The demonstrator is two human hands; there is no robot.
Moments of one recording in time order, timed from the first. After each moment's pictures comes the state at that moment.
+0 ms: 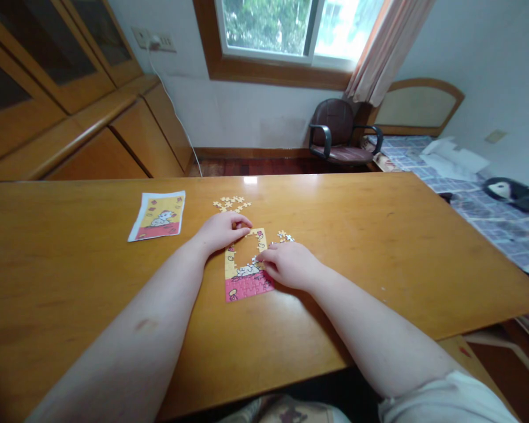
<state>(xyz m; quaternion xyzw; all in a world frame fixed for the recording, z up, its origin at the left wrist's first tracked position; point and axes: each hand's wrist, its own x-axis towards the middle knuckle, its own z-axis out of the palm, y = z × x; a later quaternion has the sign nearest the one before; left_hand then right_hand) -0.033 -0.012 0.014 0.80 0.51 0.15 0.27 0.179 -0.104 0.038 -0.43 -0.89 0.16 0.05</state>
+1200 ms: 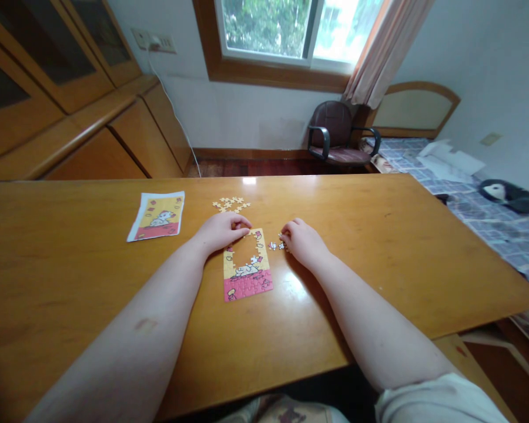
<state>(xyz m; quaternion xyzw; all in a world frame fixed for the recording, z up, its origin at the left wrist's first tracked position) -0.033 -0.012 0.014 0.80 0.51 0.15 0.27 0.208 -0.066 0.019 -0.63 -0.76 0.12 0.11</state>
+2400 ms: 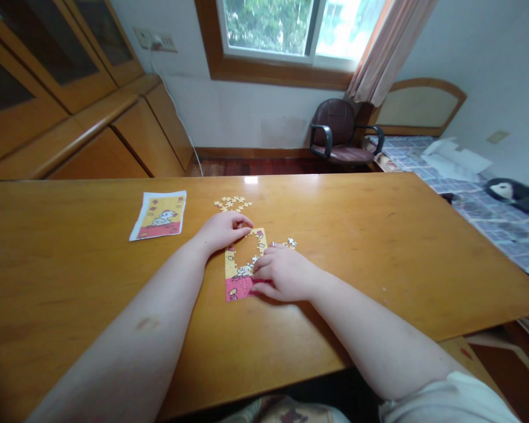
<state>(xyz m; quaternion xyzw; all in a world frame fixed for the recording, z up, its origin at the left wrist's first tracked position) -0.033 -0.012 0.013 0.80 0.51 0.16 0.26 0.174 -0.111 0.042 -0.27 -0.94 0.18 0.12</state>
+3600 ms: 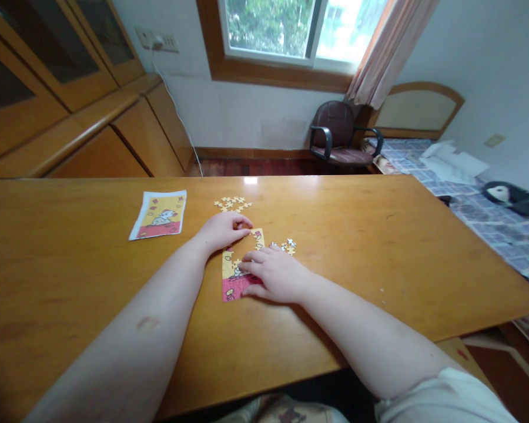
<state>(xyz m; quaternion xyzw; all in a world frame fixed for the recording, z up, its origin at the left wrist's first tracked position) -0.034 -0.008 0.008 0.81 0.50 0.16 0.26 0.159 -0.114 0.039 -0.32 -0.93 0.16 0.08</state>
